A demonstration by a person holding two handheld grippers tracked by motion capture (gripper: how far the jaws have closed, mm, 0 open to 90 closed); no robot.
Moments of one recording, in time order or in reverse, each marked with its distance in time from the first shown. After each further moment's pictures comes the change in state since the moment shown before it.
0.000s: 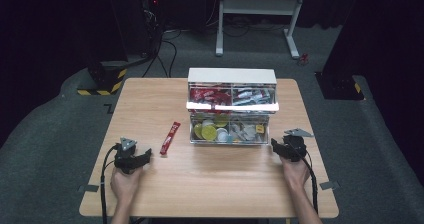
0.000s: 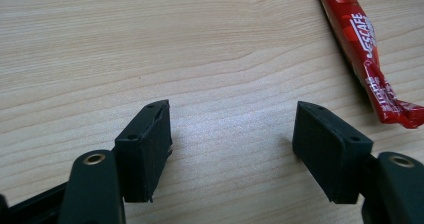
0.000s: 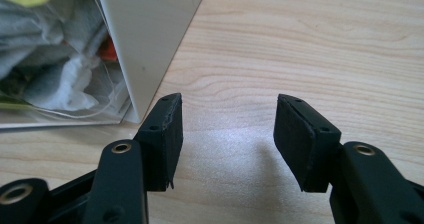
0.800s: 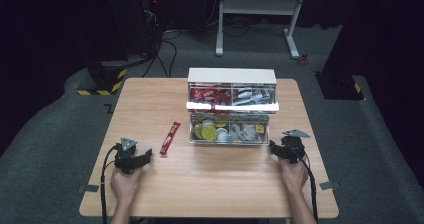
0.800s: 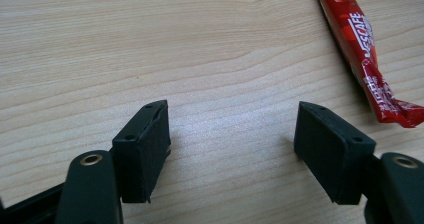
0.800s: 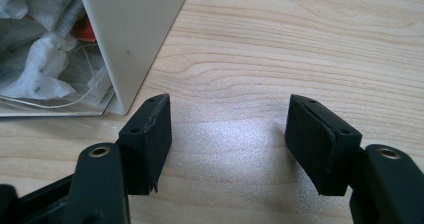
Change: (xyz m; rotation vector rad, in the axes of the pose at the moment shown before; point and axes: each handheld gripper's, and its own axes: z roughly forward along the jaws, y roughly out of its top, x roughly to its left) left arm -0.001 0.000 0.000 -0.002 -0.001 0.003; right arm 0.001 -0.004 0.008 0.024 -0.030 -0.009
